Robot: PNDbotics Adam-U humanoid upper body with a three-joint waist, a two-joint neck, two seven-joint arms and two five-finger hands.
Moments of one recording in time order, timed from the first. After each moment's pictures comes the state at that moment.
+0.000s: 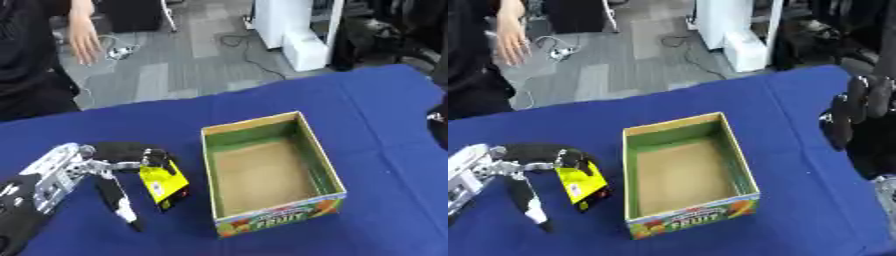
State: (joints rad) left arm -0.66 0.60 -0.55 -1.10 -0.58 -0.68 -0.42; right arm -0.10 -0.59 0.01 -1.99 -0.98 -0.30 0.56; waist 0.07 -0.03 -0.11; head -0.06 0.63
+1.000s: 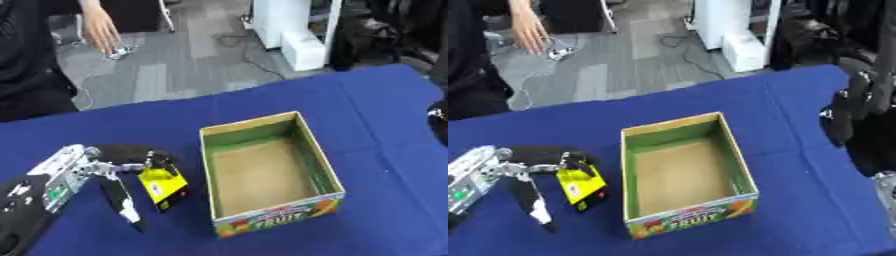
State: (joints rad) left arm -0.68 0.56 -0.55 -1.03 -0.62 -0.69 -0.41; right arm -0.11 -0.59 0.01 -1.99 -0.99 -0.30 0.56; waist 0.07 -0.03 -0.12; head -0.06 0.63
